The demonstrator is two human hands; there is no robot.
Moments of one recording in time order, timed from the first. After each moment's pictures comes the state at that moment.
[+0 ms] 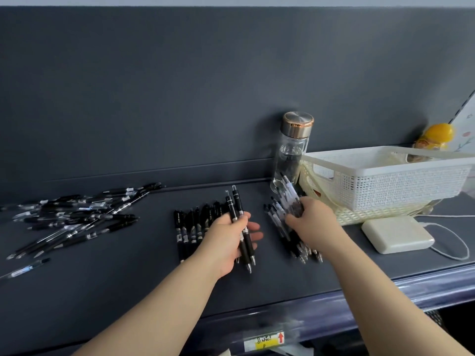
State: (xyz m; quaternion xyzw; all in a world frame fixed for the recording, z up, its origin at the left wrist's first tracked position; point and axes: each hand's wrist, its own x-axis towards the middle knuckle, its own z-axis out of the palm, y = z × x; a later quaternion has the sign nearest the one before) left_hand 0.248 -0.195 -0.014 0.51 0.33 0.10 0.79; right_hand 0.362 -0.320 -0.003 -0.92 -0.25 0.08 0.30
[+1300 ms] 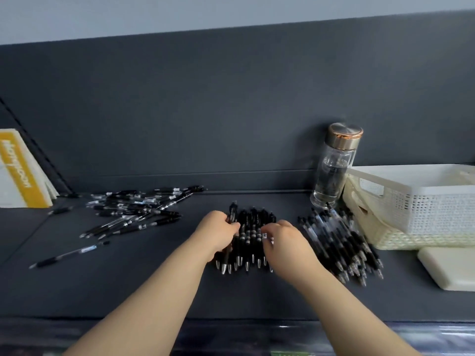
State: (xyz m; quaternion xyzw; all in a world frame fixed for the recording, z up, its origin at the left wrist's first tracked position) left_hand 0.215 -0.121 -0.017 0.76 0.46 0.08 0.45; right_hand 0.300 -0.253 -0.031 -0.86 -0.43 0.09 0.27
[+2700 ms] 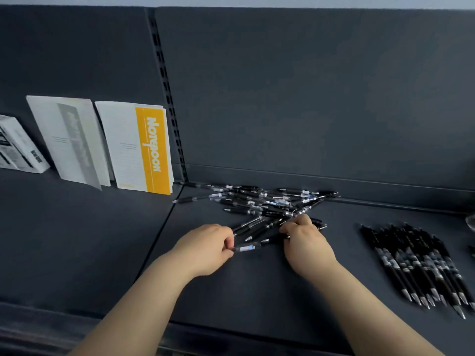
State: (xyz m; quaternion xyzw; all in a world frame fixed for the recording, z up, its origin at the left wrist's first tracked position) left_hand -0.045 0.106 -0.013 0.94 0.30 -0.06 0.16; right_hand 0.125 -0.016 -0.048 -0.88 -0.44 0.11 0.16
